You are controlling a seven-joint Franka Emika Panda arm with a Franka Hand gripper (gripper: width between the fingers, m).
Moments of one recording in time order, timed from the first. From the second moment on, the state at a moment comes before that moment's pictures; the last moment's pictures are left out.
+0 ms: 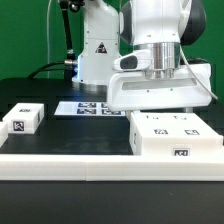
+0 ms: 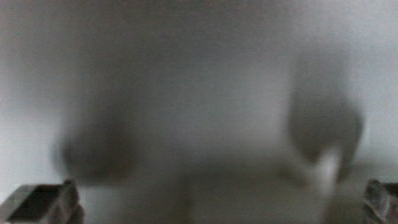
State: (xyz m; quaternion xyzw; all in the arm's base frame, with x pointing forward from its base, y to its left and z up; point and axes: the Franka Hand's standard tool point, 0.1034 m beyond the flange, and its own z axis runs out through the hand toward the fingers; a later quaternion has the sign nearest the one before) arm 0.485 0.092 0.007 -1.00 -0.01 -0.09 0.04
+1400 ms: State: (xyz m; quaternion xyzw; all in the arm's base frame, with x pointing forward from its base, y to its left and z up) arm 0.492 0.088 0.005 -0.99 -0.03 -0.10 0.03
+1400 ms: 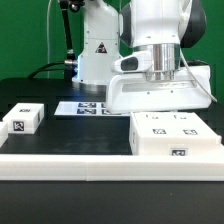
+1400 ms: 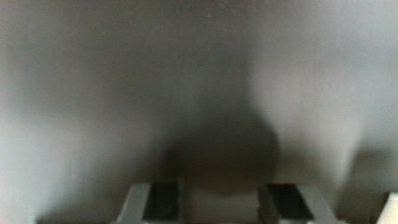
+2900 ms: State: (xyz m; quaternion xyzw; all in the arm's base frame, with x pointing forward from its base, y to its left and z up) arm 0.495 0.096 0.057 -0.99 -0.06 -0.10 0.03
